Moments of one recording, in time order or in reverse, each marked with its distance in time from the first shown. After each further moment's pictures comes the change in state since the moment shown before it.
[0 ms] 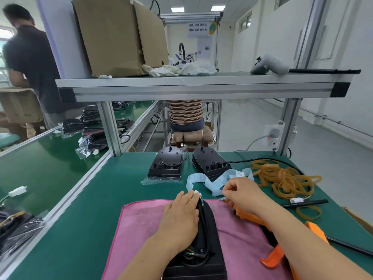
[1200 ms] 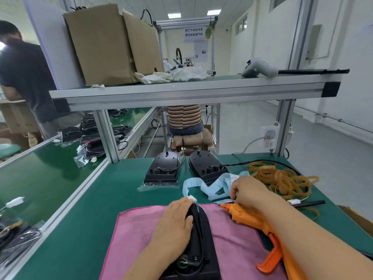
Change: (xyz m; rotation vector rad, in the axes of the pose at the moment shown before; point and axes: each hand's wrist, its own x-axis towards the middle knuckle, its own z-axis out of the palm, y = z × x) left_hand -0.009 0.004 -0.006 -0.204 0.143 0.043; right_hand 0.029 0.013 -0.028 -0.521 -0.155 0.050
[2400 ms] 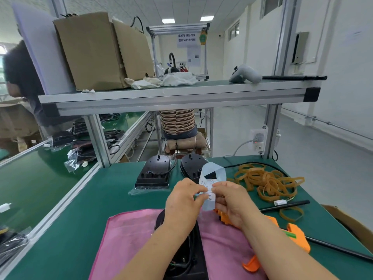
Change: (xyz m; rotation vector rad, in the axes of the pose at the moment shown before) left_hand 0.045 0.060 -0.002 -0.253 0.265 -0.008; right_hand -0.036 -0.026 0.026 1.751 0.106 0.081
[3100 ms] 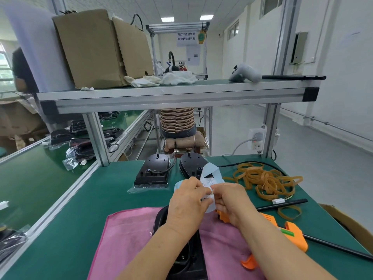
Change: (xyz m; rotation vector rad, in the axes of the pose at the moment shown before) left_hand -0.007 0.002 0.004 0.193 0.033 0.234; right_hand -0.007 -0.002 0.006 -0.163 0.124 0.048
